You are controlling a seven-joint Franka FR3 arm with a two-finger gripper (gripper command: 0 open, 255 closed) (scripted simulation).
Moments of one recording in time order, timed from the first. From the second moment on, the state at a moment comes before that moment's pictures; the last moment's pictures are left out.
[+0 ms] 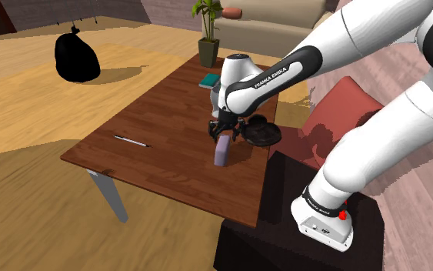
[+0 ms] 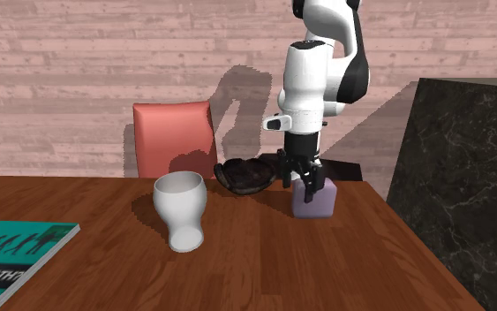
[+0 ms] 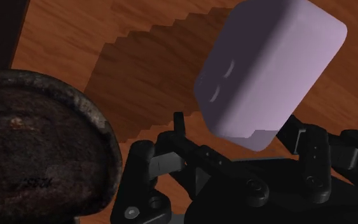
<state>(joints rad) -0.15 -0.26 0.23 -2.65 0.12 2.40 0.66</state>
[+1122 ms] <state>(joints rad) -0.18 -0.31 0.36 -2.69 0.09 2.39 1.07</state>
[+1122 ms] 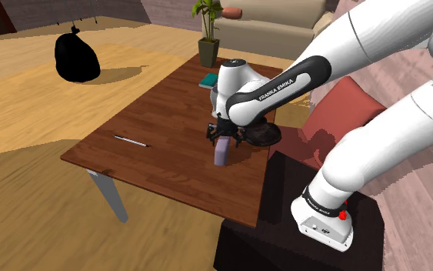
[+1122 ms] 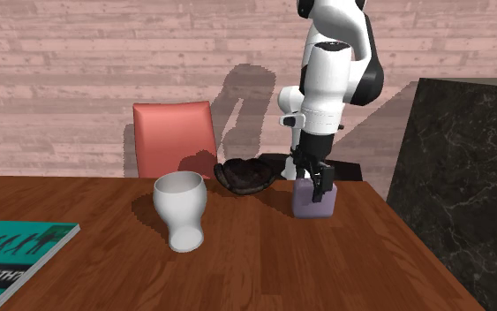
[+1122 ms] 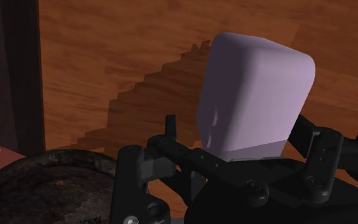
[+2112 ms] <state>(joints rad) -0.18 -0.33 0.35 -2.68 0.10 2.36 1.06</state>
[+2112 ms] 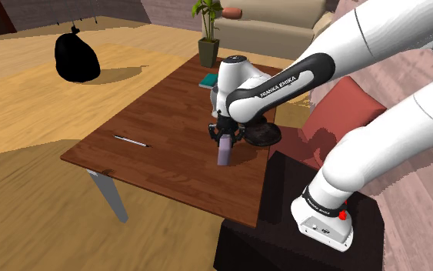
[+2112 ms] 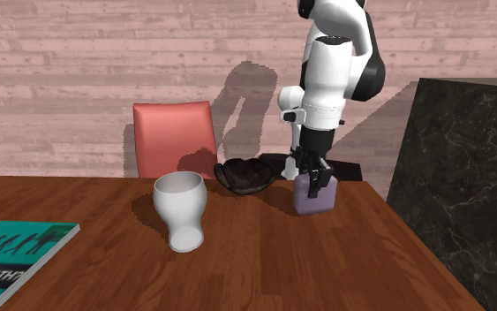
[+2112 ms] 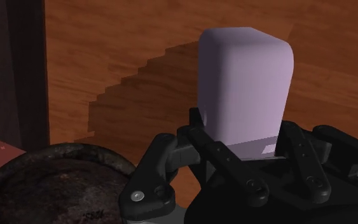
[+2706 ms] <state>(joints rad) -0.17 -0.42 0.33 -2.62 0.11 2.21 1.04</state>
